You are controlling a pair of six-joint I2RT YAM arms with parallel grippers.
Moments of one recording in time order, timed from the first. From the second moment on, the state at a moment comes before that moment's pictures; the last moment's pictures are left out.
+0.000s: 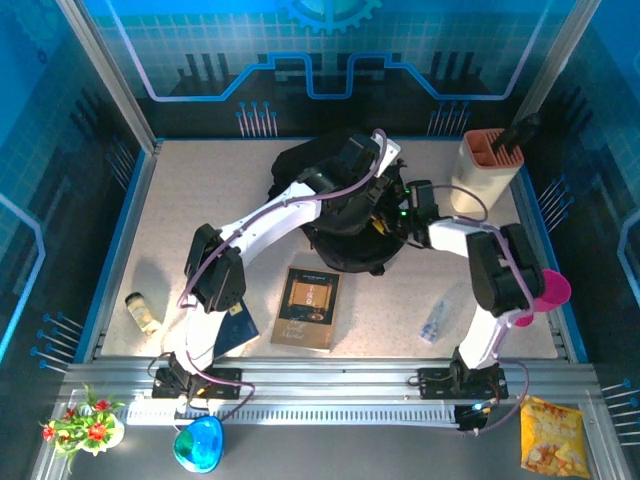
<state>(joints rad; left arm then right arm) -0.72 2.09 1.97 -0.45 -0.05 0.01 0.21 1.76 0.92 0.13 -0.45 1.14</state>
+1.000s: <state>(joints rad) -0.53 1.47 1.04 -0.44 0.07 -0.60 0.49 1.12 0.90 -0.57 -0.15 0.62</state>
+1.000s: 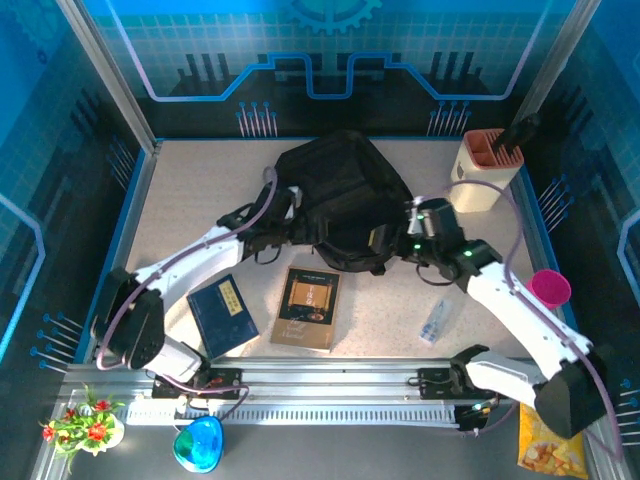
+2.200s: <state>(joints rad) -0.32 1.14 0.59 -0.46 0.08 -0.86 0.84 2.15 1.61 -0.54 -0.21 0.46</state>
